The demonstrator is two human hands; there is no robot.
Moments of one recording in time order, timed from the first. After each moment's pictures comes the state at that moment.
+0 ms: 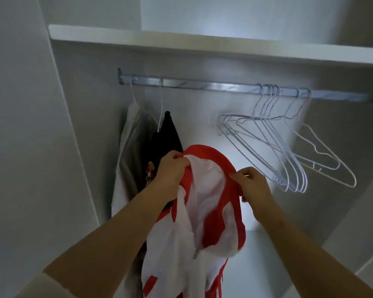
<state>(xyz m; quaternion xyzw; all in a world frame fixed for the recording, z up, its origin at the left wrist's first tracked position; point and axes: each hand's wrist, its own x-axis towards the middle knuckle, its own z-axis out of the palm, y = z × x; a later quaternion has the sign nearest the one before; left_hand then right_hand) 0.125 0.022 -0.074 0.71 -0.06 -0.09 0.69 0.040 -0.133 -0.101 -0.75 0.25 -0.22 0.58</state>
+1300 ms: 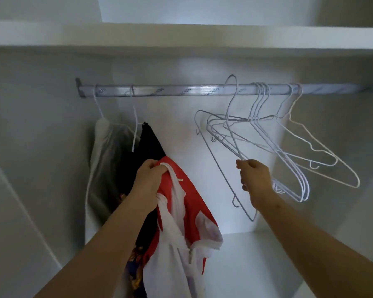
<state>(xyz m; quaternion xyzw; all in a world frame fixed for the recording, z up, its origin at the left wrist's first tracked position) 0.210 0.004 -0.089 0.72 -0.05 -0.10 0.68 0.117 -0.193 -0.105 -0.68 0.30 -0.31 0.59</state>
